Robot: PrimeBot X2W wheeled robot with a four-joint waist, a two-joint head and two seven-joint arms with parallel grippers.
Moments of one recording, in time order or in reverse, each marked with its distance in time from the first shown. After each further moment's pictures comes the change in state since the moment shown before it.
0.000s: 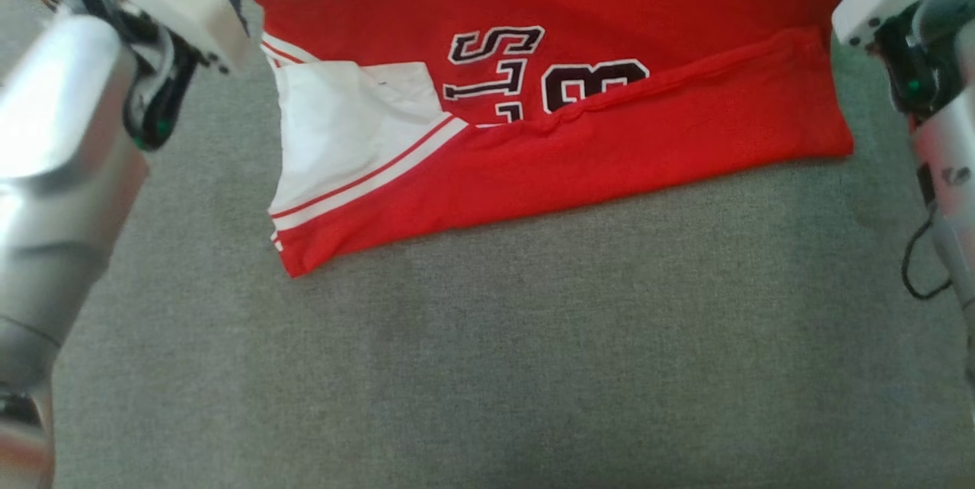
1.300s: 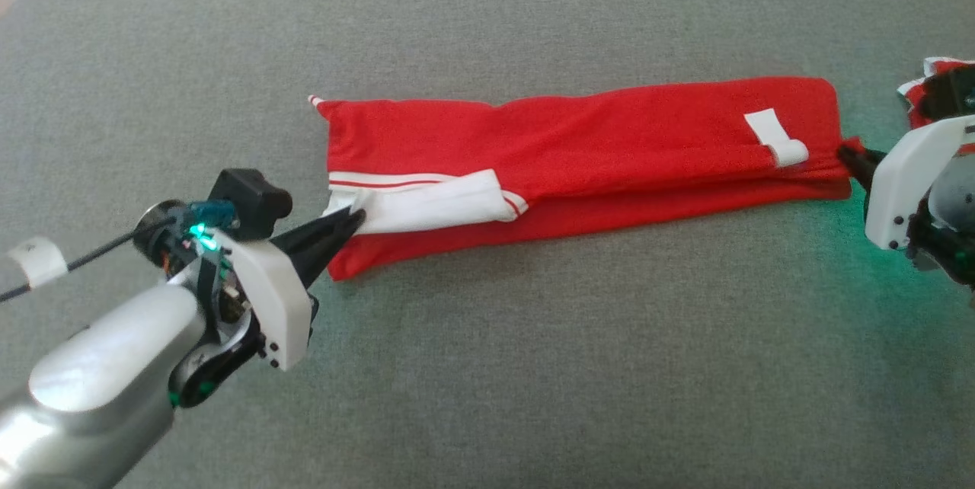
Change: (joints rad) left arm 0.419 0.240 -0.267 -0.486 -0.166 -0.010 0.302; right arm 0.302 -0.295 0.376 -0.130 0.349 0.000 0.392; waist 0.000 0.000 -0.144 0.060
